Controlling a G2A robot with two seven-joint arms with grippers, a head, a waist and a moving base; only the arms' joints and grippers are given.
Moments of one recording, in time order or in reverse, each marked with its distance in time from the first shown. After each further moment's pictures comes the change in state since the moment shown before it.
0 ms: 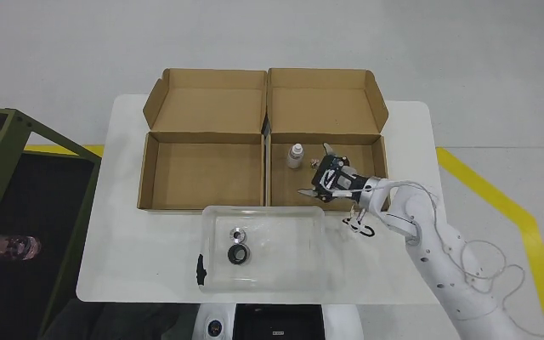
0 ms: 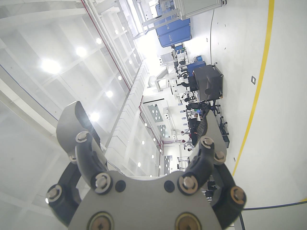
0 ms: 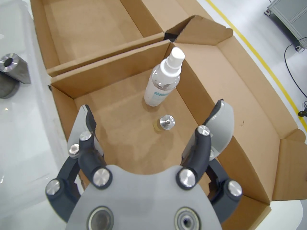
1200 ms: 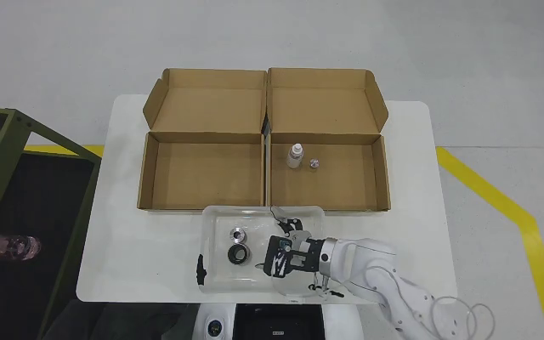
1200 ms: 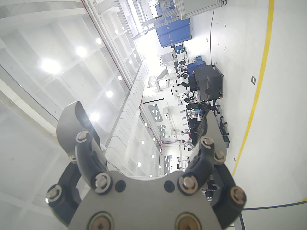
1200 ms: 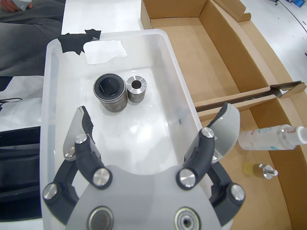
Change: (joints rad) left arm 0.000 0.000 0.000 0.000 0.000 0.000 0.000; right arm -0.194 -0.016 -0.252 -0.246 -0.193 0.044 0.031
